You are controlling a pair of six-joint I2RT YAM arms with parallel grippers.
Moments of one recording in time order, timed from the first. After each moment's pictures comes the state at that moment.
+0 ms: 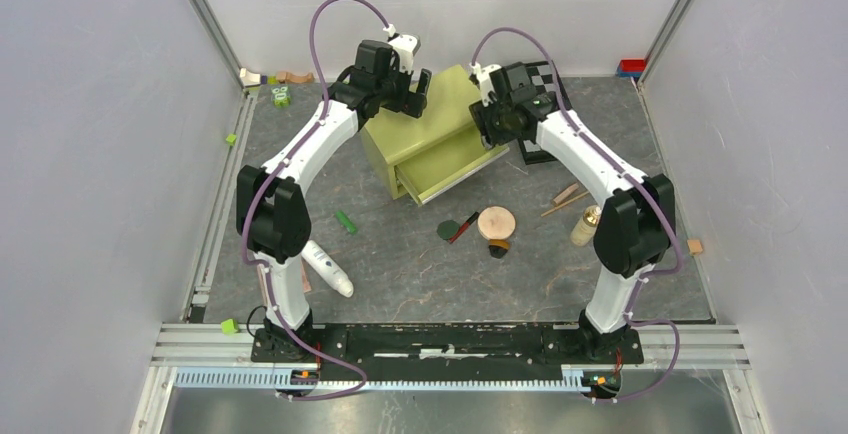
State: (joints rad) left arm -0.40 1.94 1.79 -0.41 0.05 0.05; right arm 0.44 1.82 1.62 -0.68 0.05 -0.05
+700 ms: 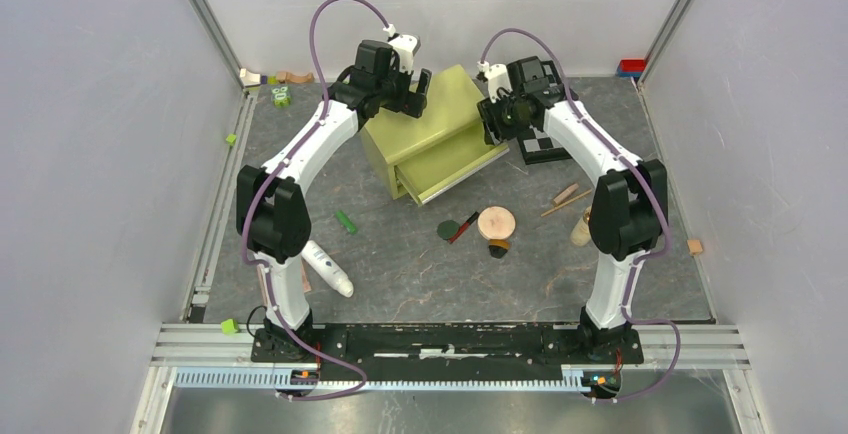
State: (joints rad) left arm -0.40 1.94 1.79 -0.41 0.05 0.05; right arm 0.32 1.93 1.71 -0.68 -0.20 -0.17
